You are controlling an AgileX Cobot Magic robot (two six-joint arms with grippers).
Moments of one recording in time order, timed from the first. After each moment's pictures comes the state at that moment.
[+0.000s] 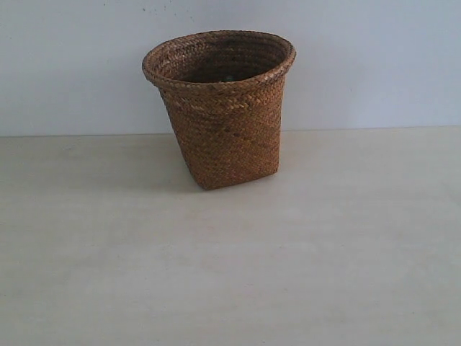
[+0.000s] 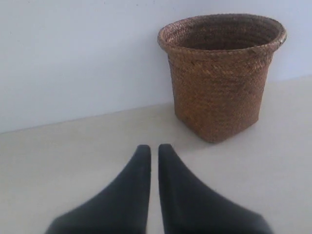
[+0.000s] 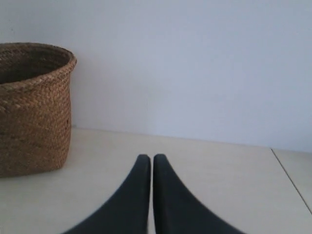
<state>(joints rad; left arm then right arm) -0.20 0.41 -0.41 -0.15 0.29 0.18 0.04 0.46 -0.50 0.09 0.25 -0.17</state>
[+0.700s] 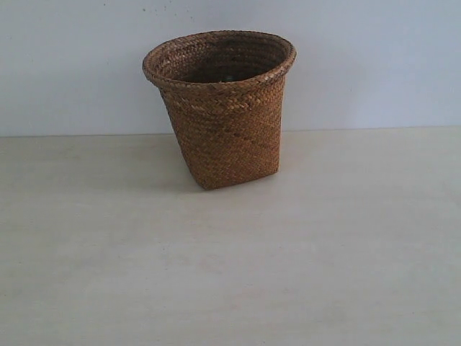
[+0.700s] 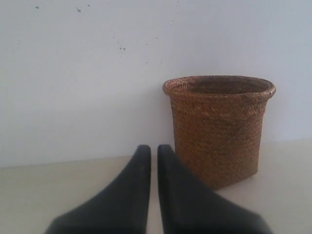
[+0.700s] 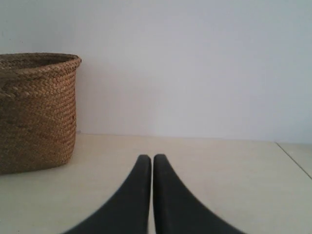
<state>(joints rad) -0.20 0.00 -0.09 -0.19 0.10 0.16 0.04 0.01 -0.08 0.10 0.13 -0.12</state>
